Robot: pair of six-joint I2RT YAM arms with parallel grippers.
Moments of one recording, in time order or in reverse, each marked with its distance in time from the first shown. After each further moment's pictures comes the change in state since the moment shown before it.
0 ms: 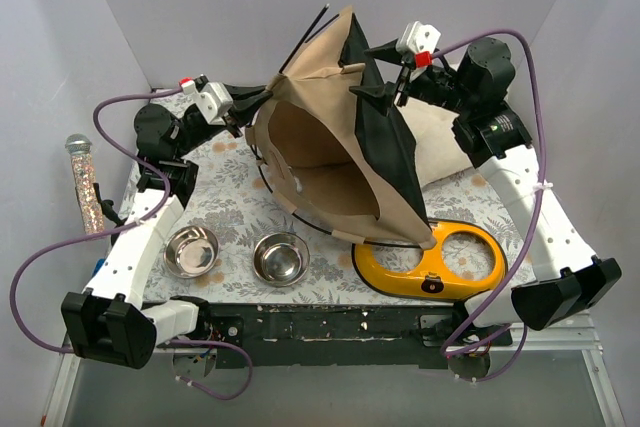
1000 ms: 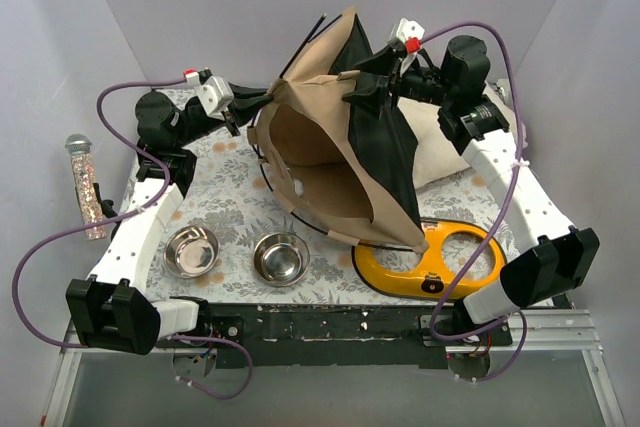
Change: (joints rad) left arm 0.050 0.068 0.051 -0.069 0.132 0.002; right arm -0.043 0.112 -0.037 0.063 -0.126 0.148
